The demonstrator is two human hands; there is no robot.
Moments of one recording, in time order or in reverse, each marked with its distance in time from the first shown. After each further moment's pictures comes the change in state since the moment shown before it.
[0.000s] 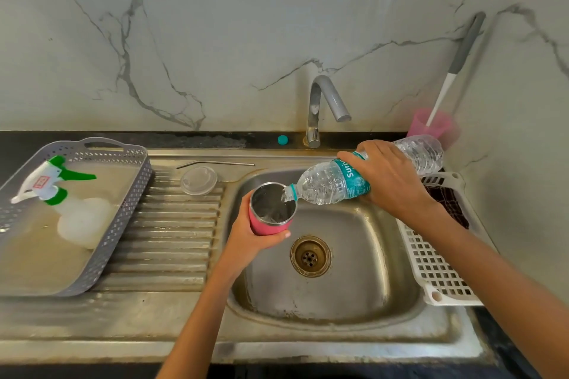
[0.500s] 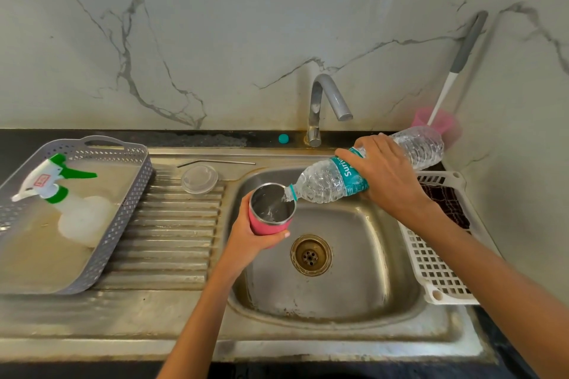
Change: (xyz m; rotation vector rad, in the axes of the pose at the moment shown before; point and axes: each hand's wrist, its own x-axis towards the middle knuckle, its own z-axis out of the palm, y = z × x) left_hand -0.002 -0.001 0.000 -0.052 0.006 -0.037; right_hand 0.004 -0.003 0.006 -0.028 0.080 -0.018
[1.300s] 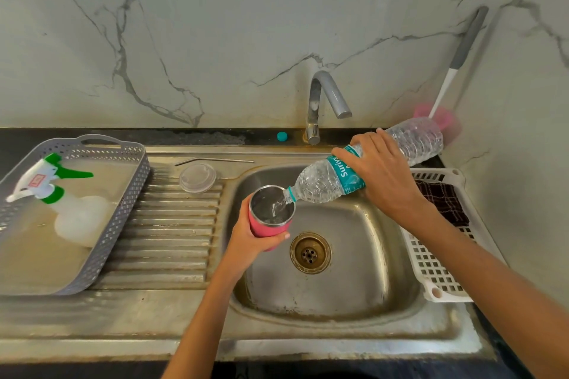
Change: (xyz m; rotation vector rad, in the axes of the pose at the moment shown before) left_hand -0.003 -0.007 0.003 -0.059 -0.004 -0.040; right_hand 0.001 -0.002 0.006 -0.006 0.025 -0.009
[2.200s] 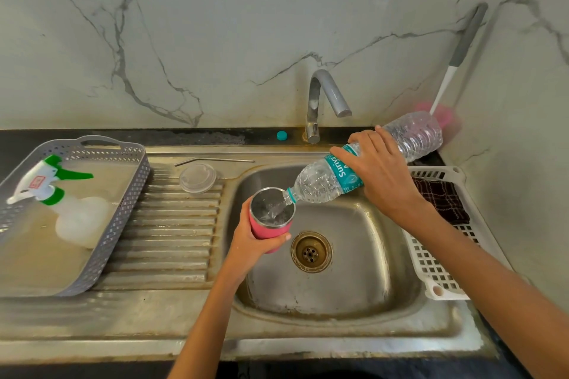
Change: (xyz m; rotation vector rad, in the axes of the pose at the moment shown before) left_hand -0.003 -0.005 0.001 -0.024 0.001 -0.033; right_hand 0.000 -0.003 0.003 -0.040 0.005 0.005
